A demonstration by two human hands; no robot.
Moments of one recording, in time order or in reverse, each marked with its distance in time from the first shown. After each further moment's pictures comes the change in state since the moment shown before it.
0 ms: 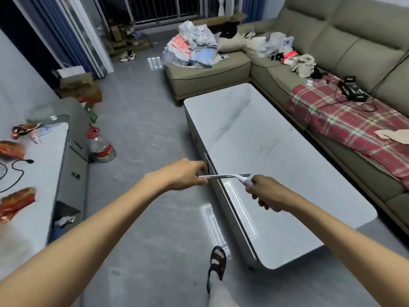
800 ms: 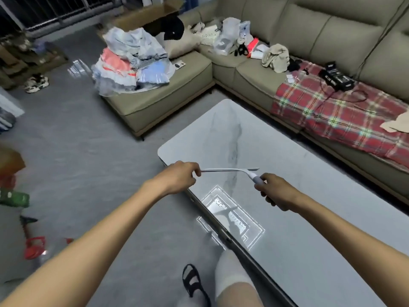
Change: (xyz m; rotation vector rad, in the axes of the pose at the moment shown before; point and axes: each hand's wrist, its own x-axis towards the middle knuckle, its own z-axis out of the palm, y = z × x) left_hand 0.522 -0.224 -0.325 0.029 -0.159 0.235; right_hand 0.486 -0.224 -0.173 0.337 0.230 0.334
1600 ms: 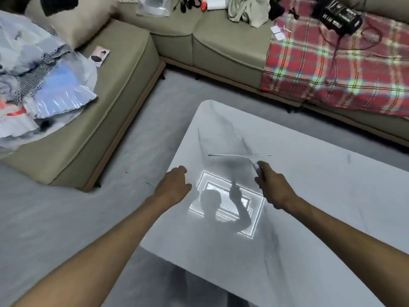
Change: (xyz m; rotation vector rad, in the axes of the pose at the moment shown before) left_hand 0.565 -0.189 -0.082 0.111 -0.202 -0.013; right_hand 0.484 -0.124 -0.016 0.055 0.291 0.215
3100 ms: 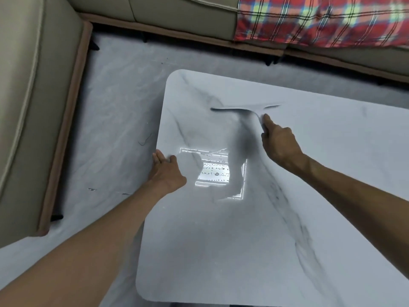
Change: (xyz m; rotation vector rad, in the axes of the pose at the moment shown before) left_hand 0.236 -0.054 0.057 0.329 -0.261 0.096; right_hand 0.186 0.015 0.052 -0.267 0.261 0.189
